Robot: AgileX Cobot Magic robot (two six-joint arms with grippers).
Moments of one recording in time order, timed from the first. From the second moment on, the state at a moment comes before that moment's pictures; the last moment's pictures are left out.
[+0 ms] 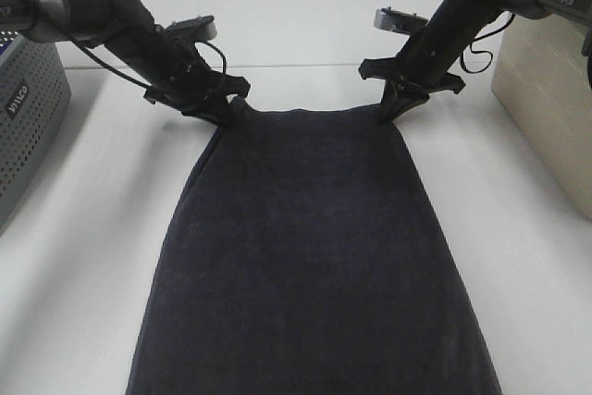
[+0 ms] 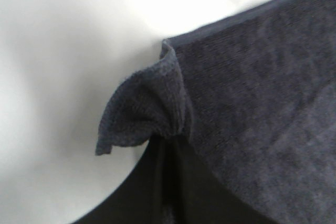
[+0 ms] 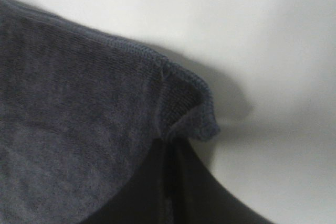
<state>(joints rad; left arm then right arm) -0.24 2.50 -2.00 -0.57 0.75 0.41 0.12 2.61 -2.30 0.36 1.12 -0.27</state>
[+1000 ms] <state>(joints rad) -0.24 2.50 -2.14 -0.57 0.38 0.52 0.12 2.61 -2.46 0.36 0.77 -0.28</state>
